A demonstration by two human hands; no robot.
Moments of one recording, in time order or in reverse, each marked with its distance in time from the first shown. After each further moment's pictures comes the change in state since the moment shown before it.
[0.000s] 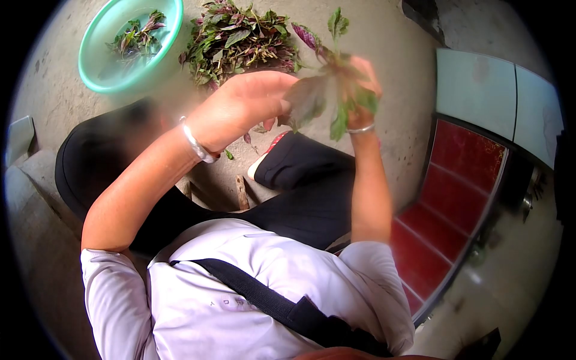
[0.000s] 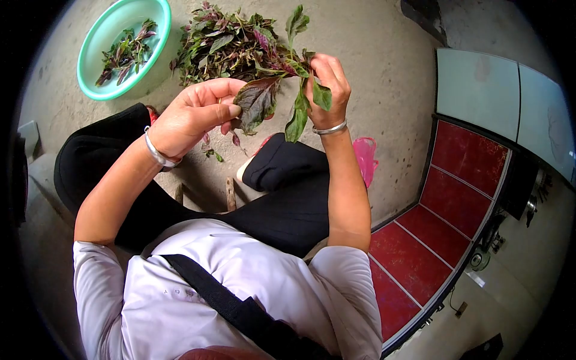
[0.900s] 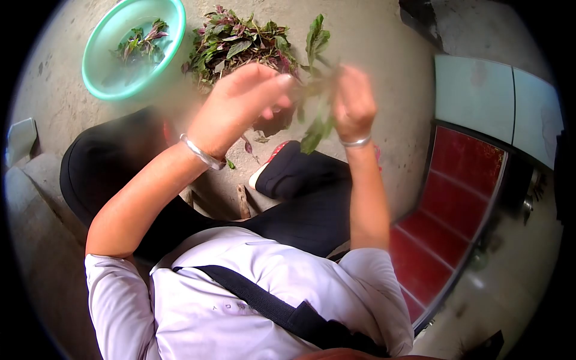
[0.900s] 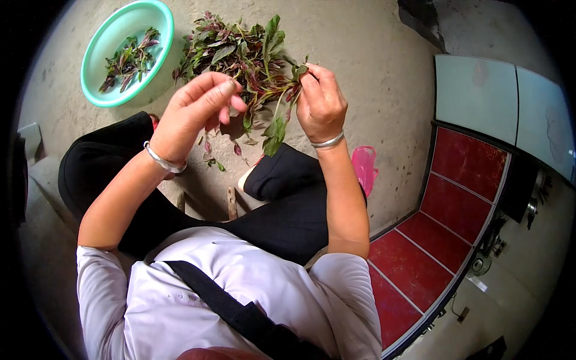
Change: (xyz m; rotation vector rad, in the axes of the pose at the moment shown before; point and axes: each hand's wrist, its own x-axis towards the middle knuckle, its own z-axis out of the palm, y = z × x) left_hand 0.000 0.018 0.009 0.025 0.342 0.022; right_hand 0.014 -0.030 0.003 -0.370 0.089 -0.201
